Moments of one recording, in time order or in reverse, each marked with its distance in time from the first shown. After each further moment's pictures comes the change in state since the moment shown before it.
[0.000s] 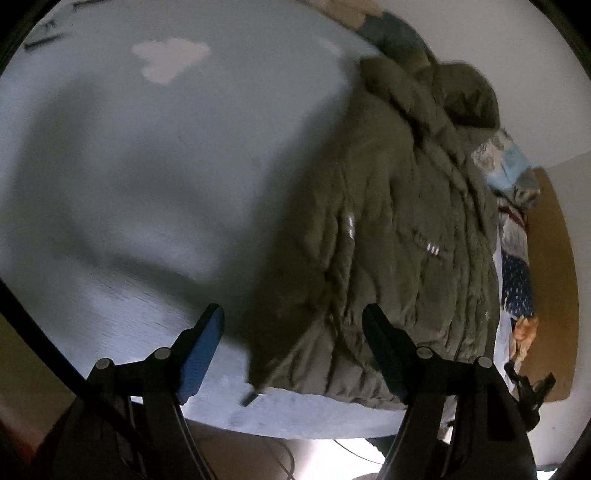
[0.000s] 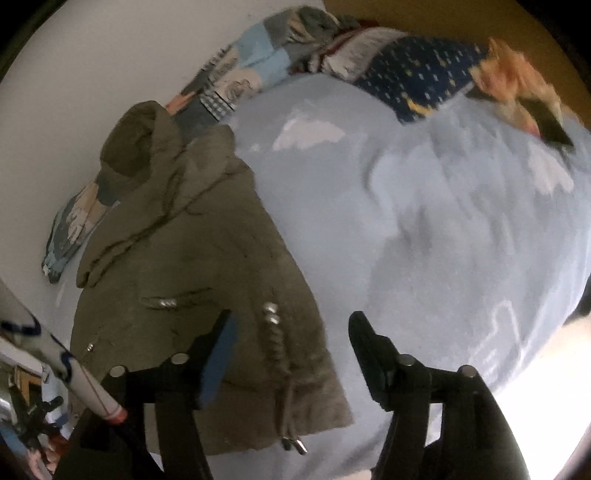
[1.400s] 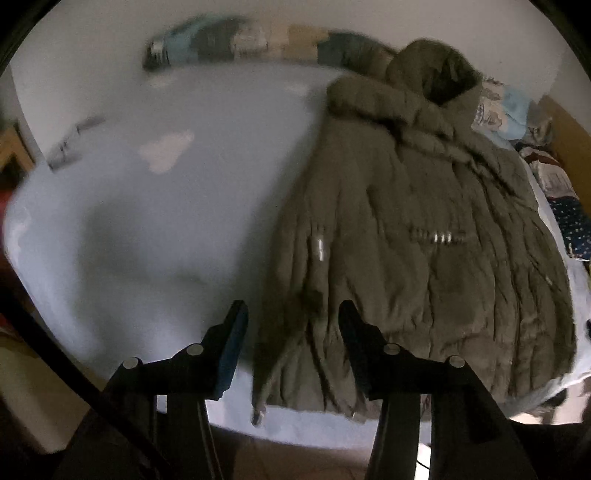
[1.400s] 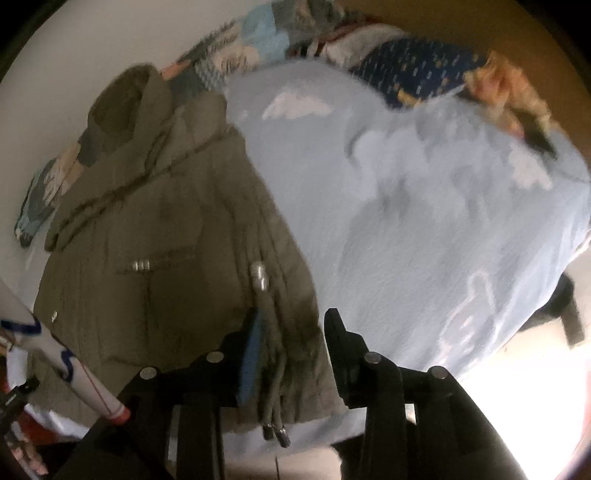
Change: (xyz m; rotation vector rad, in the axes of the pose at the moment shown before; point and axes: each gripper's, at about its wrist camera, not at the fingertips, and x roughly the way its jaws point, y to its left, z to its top) left arm -0.017 -0.067 -0.020 0.320 -0.285 0.321; right arm -0.008 0.016 -0.023 -0.108 -0.009 -0.157
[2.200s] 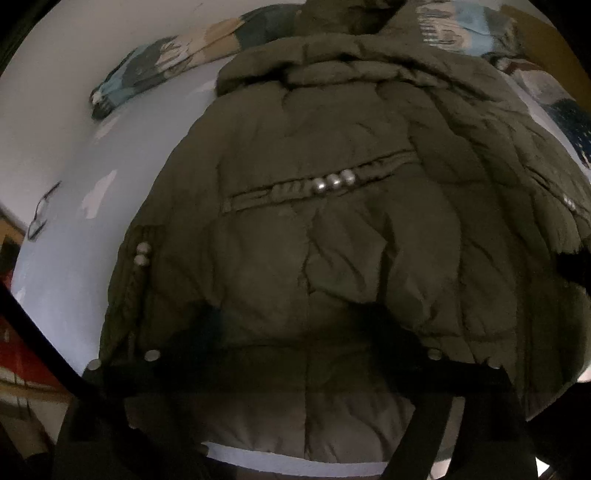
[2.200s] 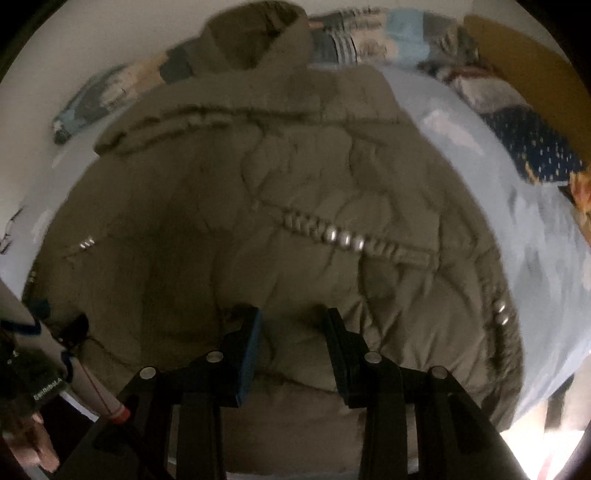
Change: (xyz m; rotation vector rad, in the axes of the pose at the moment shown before) left arm 0.058 -0.125 -0.035 0.235 0.087 0.114; right arm 0.050 0.174 -0.030 -0.353 0.119 0.057
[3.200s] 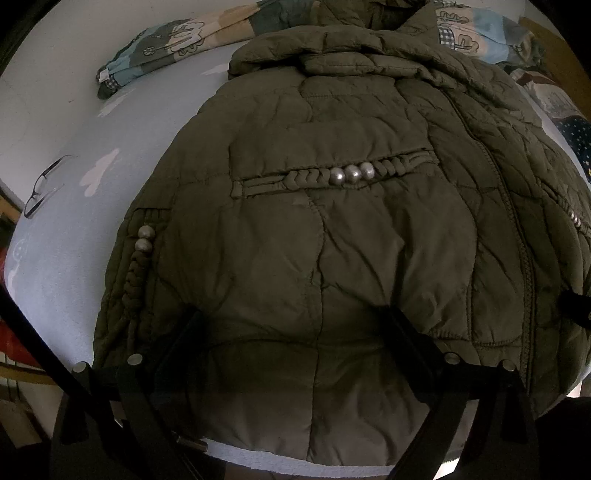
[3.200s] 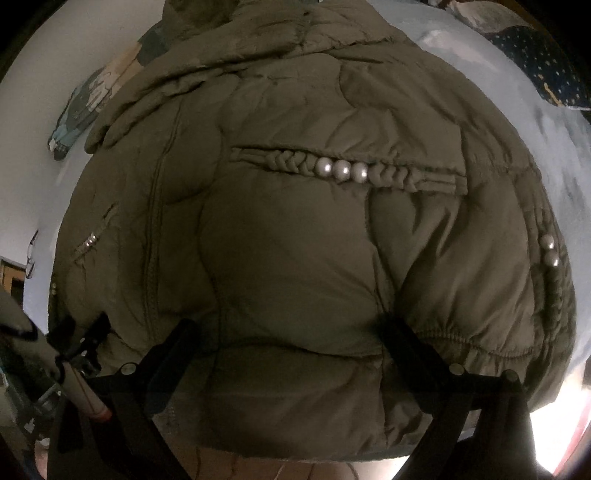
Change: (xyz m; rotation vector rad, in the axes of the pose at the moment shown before) left arm 0.006 0.009 -0.001 -0.049 0.025 -0.018; right arm 0.024 -0.031 -0.006 0.145 0.169 0.163
